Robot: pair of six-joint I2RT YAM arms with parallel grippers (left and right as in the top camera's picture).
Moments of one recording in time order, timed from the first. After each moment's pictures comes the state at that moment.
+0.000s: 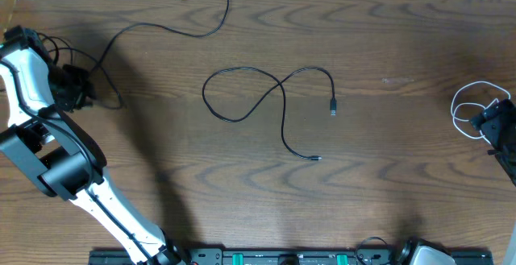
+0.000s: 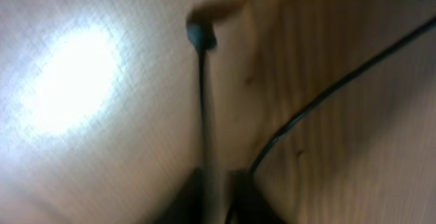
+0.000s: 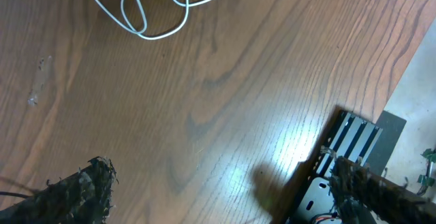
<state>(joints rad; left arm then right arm) 0.57 2.25 1.95 -1.20 0.14 -0.67 -0.38 1.26 1.44 -1.46 0.24 0.73</state>
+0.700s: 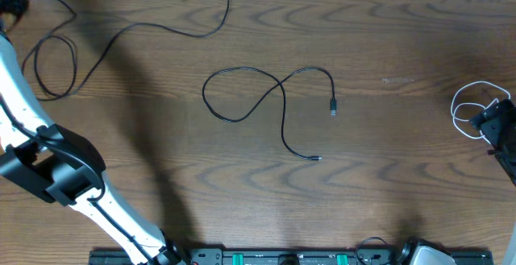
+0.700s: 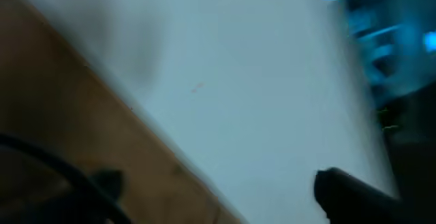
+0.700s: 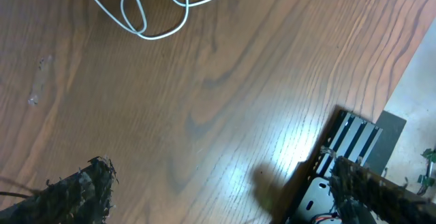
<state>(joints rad) 0.59 2.21 2.33 -0.62 0.65 -0.76 -0.38 1.26 1.44 -1.46 0.24 0.73</state>
